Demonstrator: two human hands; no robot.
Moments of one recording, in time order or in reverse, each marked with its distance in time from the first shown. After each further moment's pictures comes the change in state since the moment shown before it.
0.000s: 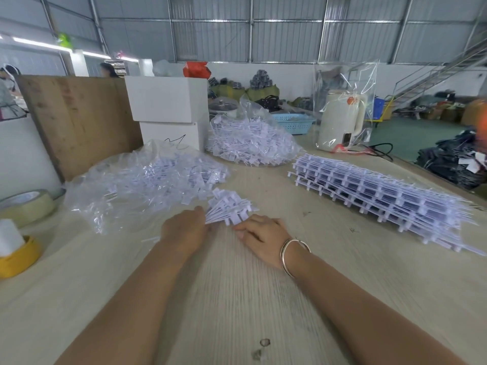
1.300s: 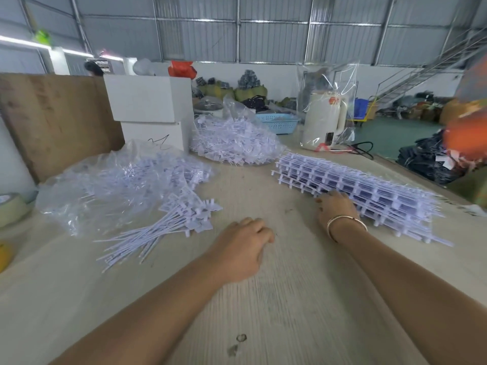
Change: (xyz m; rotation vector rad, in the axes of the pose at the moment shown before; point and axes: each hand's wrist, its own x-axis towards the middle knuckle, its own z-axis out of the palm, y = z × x) left_hand -0.038 0.095 0.018 -0.172 0.193 0.804; right_hand -0.019 0.125 -0.092 -0.516 0.093 0.636
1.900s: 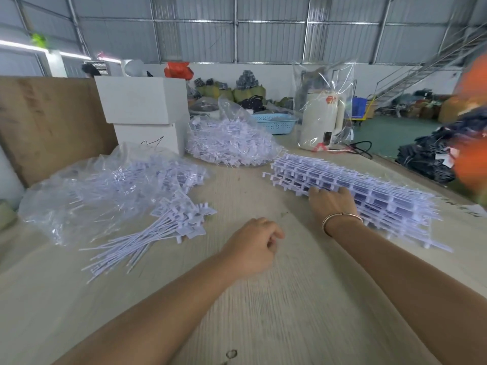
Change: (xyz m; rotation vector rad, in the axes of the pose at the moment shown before) left_hand 0.038 0.008 0.017 -0.427 -0.049 -0.216; right_hand 0.012 -0.003 -0.003 -0.319 0.146 -0.179
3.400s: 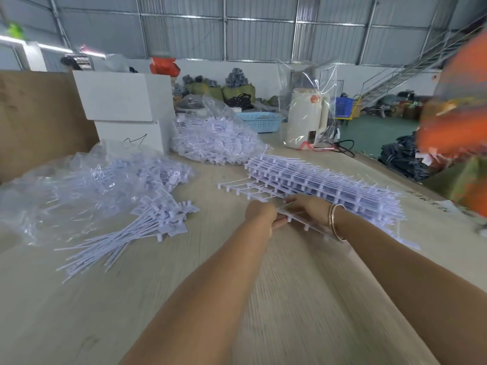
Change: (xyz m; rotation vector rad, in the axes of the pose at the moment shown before) left_hand 0.092 0.042 0.028 -1.258 0.288 -0.848; right_hand -0.023 0.011 -0.027 1.265 -0.514 0.111
